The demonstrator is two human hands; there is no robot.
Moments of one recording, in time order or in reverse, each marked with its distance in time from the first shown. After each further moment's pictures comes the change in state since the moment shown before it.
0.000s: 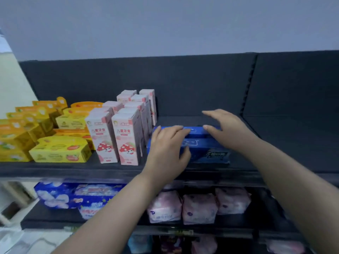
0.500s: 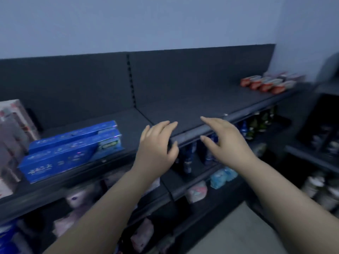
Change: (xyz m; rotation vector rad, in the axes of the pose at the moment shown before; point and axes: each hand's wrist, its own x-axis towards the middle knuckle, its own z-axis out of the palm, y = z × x) left_hand -0.005 0.194 0.067 -0.423 -0.192 0.302; right_hand -0.253 0.062 -0.108 -0.277 0.302 0.441
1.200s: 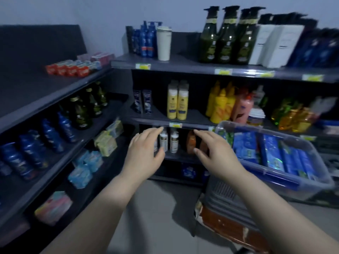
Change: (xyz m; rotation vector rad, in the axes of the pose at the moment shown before) left_hand -0.066 0.441 0.211 -0.475 -0.461 0.470; right_hand -0.396 0.220 -0.257 -0.340 0.144 0.789
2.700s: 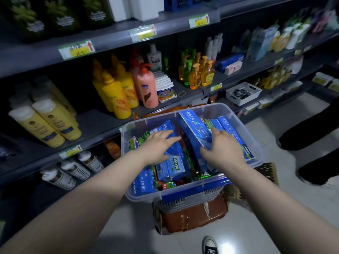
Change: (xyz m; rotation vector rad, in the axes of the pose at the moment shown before) left_hand 0.251 0.139 0.371 0.281 -0.961 0.848; right_hand 0.020 0.300 -0.024 -0.257 -0.013 1.036
